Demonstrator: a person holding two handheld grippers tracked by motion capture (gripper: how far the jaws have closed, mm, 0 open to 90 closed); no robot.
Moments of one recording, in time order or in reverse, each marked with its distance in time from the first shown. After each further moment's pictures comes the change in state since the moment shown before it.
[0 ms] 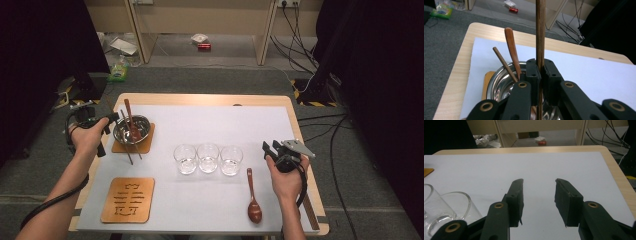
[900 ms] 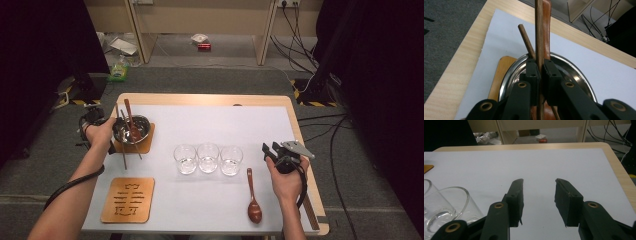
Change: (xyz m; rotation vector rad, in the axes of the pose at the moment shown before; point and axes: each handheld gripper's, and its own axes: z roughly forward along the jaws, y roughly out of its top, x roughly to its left) left arm 0.018 -0.014 0.051 0.095 0.162 -0.180; right arm -0.001 -0.005 0.001 0.017 0.008 0.000
